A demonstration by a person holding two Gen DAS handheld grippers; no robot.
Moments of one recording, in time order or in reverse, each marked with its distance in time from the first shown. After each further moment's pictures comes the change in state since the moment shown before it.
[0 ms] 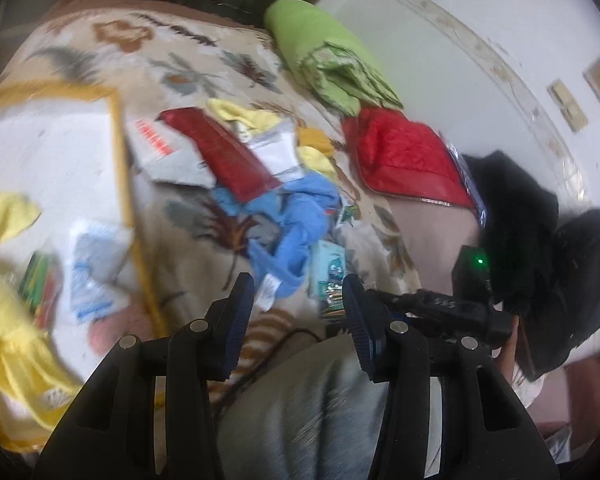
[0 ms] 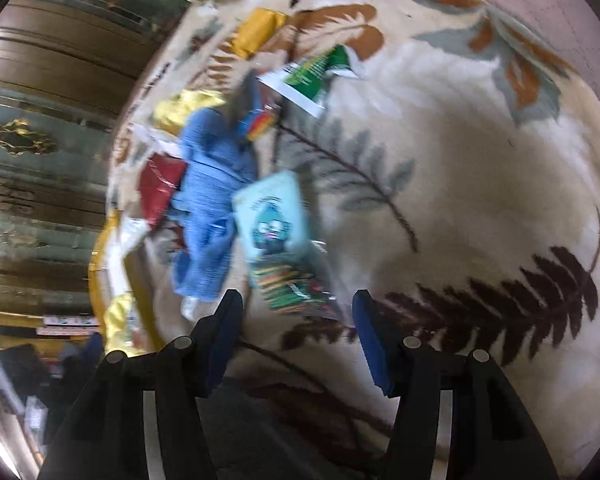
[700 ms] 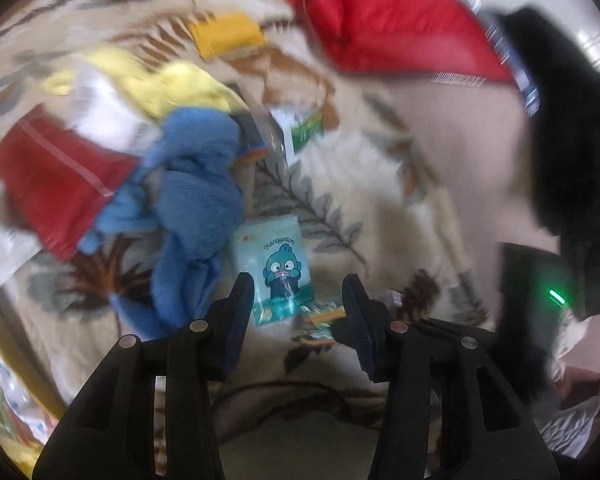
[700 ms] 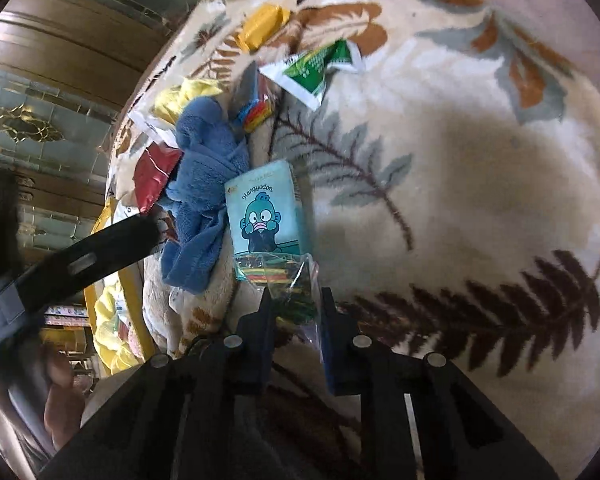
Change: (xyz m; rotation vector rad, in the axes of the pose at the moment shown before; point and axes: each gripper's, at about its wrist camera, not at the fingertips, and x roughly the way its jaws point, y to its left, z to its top) left arm 0.186 -0.100 0.046 0.256 0.524 0.148; right arm -0.006 -0.011 -0.007 -0.066 -0.031 0.007
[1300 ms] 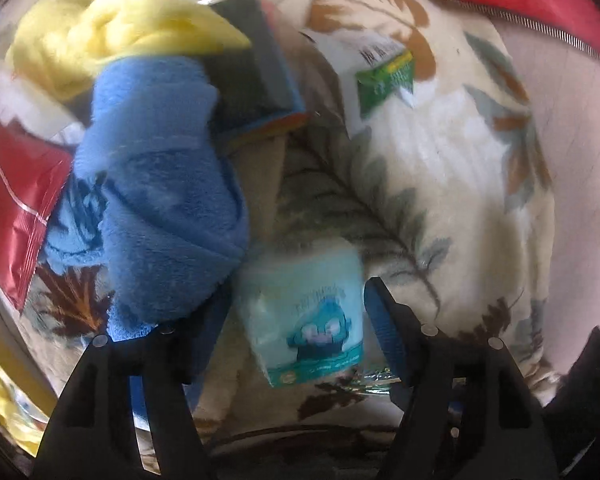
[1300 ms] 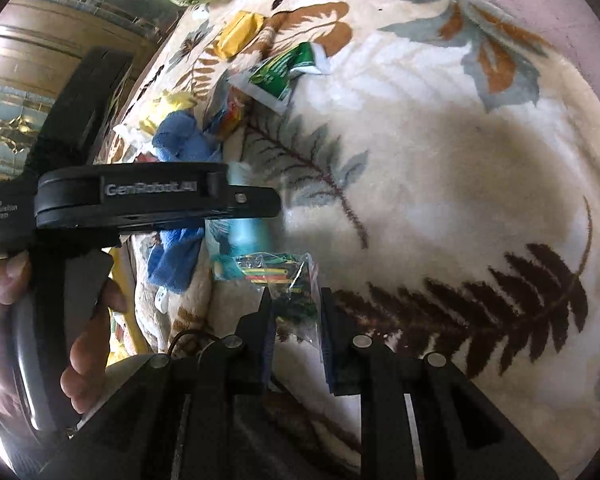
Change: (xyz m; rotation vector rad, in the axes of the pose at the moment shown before) left arm 0.077 0.011 0.036 -0.137 0.221 0.221; right arm 0.002 -0.020 0.002 0.059 0.002 0.024
